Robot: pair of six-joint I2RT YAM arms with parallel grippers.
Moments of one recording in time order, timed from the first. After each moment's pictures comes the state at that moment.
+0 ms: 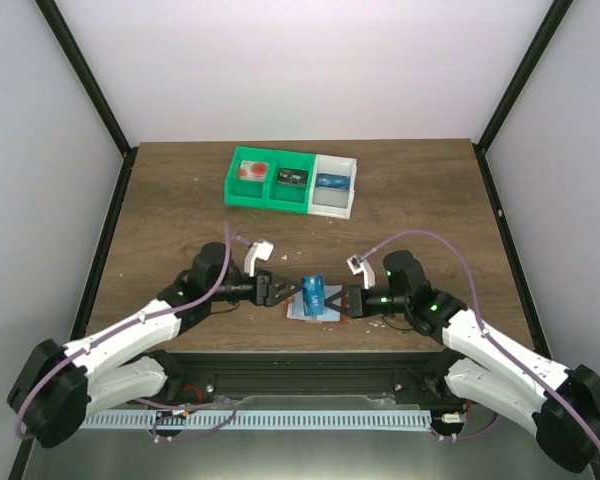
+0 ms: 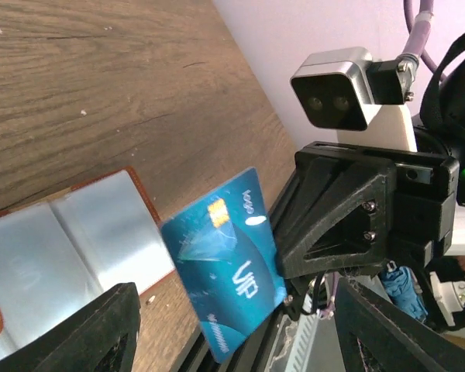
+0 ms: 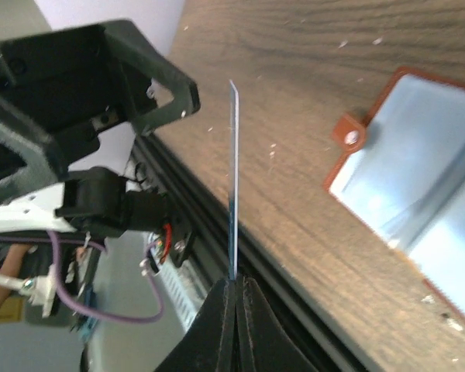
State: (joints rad) left arm -0.69 1.08 0.49 0.18 0.63 -0.70; right arm 0.65 0.87 0.45 -0.15 -0.64 0.71
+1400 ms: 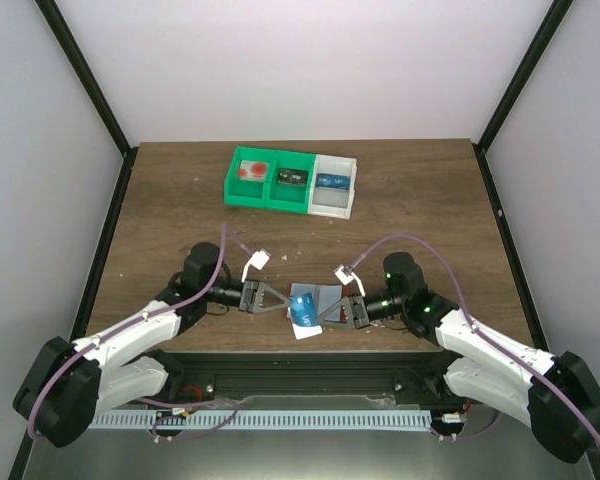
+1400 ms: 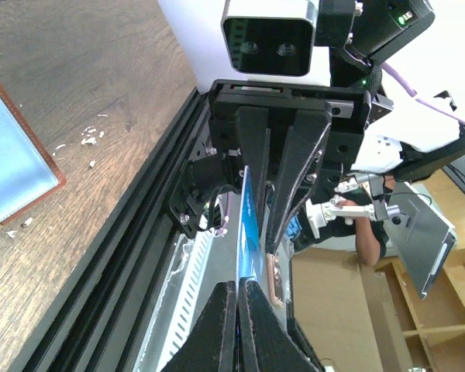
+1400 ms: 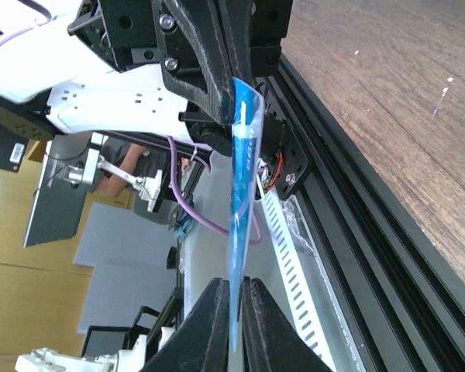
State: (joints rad) left arm -0.57 1.07 0.41 0.30 1.11 -0.84; right arm 0.65 0.94 0.38 0.14 -1.09 0.77
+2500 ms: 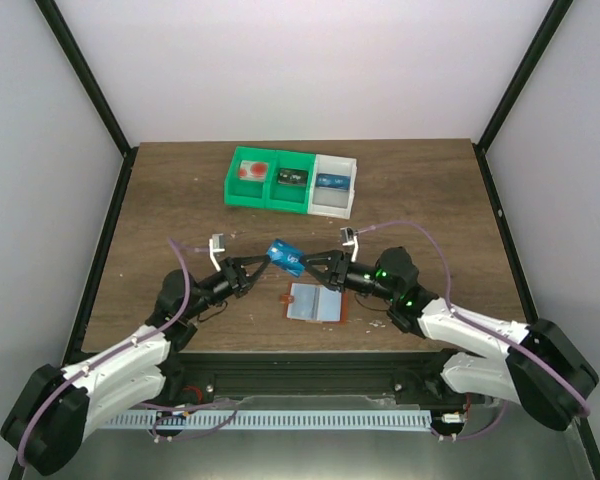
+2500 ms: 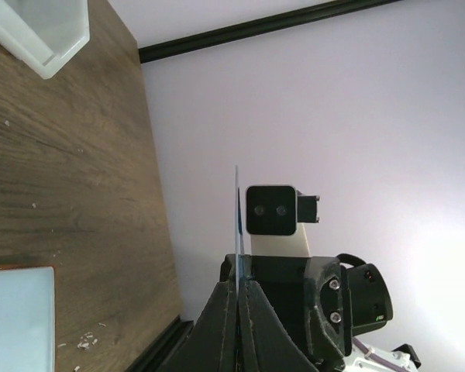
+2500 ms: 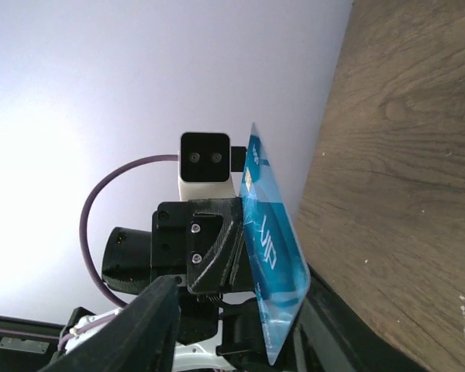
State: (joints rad) left arm -0.58 0.89 0.20 0.75 0.43 -1.38; right arm 0.74 1.11 0.42 0.69 -0.51 1.29
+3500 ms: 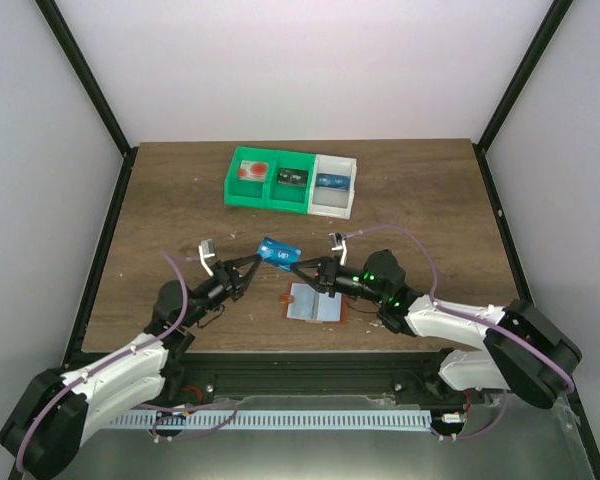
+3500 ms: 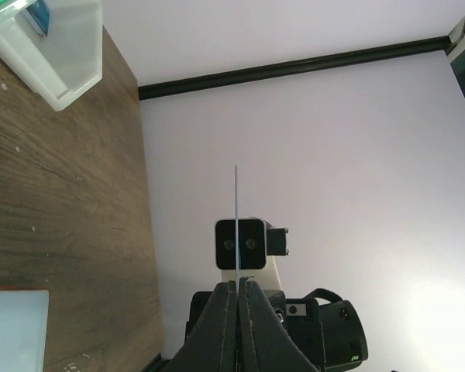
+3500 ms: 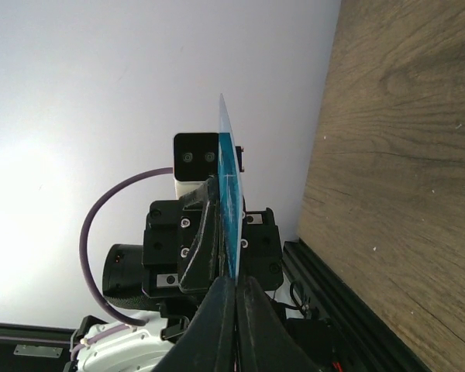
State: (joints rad) left arm -0.58 0.84 0.11 0.84 0.30 -1.47; right arm 0.80 1.25 0.42 0.82 -0.47 1.36
